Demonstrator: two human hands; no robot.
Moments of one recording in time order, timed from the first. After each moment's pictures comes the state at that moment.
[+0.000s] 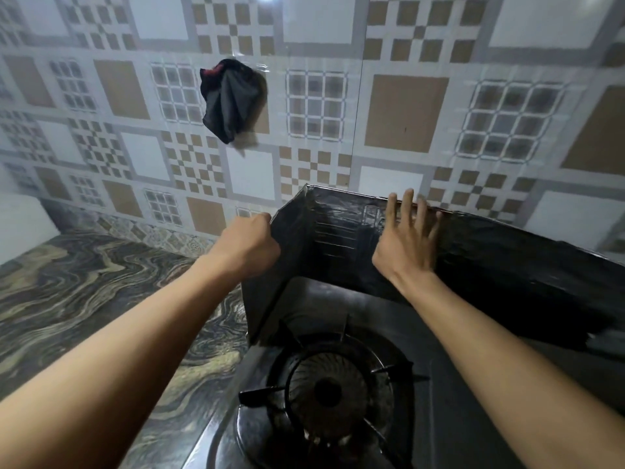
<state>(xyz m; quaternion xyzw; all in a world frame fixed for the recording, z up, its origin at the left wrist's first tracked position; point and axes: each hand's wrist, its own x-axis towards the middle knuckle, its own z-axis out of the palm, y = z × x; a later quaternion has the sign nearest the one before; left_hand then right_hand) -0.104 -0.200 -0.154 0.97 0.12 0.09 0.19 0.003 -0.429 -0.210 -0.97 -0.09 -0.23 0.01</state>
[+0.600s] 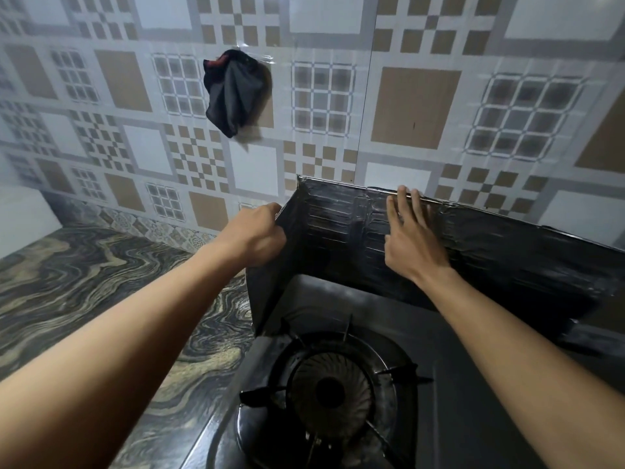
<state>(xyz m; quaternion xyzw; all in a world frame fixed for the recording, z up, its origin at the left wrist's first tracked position) -0.095 -0.197 -0.149 0.97 0.09 0.09 0.22 0.031 -0.452 -0.222 -0.95 -0.21 -0.21 0.01</state>
